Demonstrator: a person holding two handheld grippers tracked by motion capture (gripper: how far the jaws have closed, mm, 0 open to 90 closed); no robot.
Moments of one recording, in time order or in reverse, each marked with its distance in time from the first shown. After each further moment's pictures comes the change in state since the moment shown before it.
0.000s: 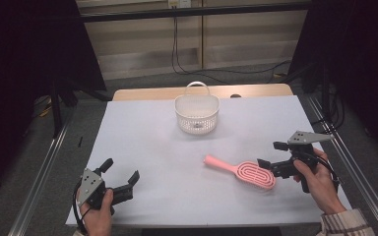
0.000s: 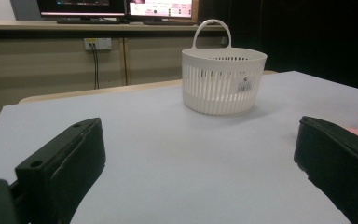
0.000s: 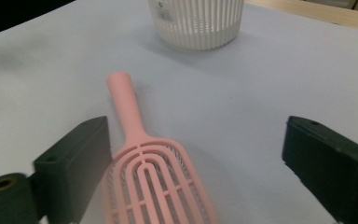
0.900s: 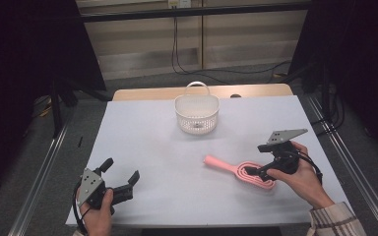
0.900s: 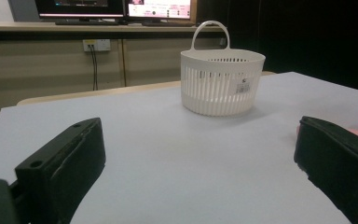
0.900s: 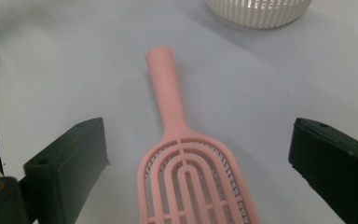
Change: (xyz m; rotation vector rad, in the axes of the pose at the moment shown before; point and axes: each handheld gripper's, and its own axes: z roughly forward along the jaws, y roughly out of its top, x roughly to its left) left arm 0.001 0.001 0.000 -0.001 -0.002 0.006; right arm 0.018 0.019 0.029 0.165 0.150 -0.118
